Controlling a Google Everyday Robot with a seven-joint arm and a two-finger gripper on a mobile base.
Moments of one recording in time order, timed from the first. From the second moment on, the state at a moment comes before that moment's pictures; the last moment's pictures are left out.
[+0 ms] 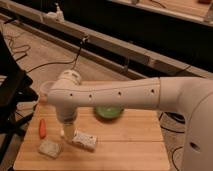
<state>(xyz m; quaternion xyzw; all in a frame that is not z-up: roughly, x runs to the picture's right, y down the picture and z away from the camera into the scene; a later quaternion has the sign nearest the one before) -0.180 0.166 0.661 -0.32 -0.15 -0.10 0.93</state>
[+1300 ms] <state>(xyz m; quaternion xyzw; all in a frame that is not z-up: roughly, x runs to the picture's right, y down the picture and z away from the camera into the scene) -0.313 0.290 0.733 -0.42 -0.25 -0.09 0.86</state>
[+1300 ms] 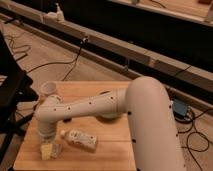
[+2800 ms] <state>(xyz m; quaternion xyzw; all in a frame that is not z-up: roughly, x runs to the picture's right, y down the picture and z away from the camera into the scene) -0.294 0.277 0.763 -0.35 -0.25 -0.07 0.90</state>
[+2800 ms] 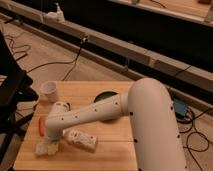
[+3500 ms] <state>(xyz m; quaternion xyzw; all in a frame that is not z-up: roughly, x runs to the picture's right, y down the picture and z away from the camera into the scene) -0.295 0.113 0.726 -0.25 -0.27 -0.04 0.93</state>
